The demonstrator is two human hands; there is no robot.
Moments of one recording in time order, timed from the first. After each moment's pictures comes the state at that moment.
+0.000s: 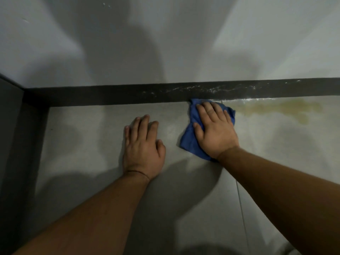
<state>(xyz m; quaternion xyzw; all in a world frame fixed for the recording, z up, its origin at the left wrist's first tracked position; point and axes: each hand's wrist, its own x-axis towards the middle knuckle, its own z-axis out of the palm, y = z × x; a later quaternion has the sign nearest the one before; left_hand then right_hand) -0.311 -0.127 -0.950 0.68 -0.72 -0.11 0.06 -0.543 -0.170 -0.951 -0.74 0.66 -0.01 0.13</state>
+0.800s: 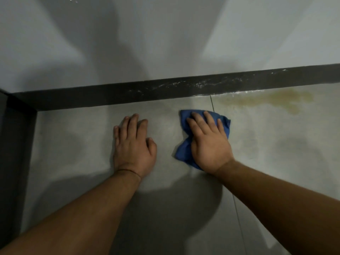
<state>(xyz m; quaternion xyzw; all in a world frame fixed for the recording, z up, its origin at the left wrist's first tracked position) -0.320 -0.123 -0.948 0.69 -0.72 -0.08 0.05 -0.551 -0.118 -0.945 -0.75 0.65 -0.02 0.15</state>
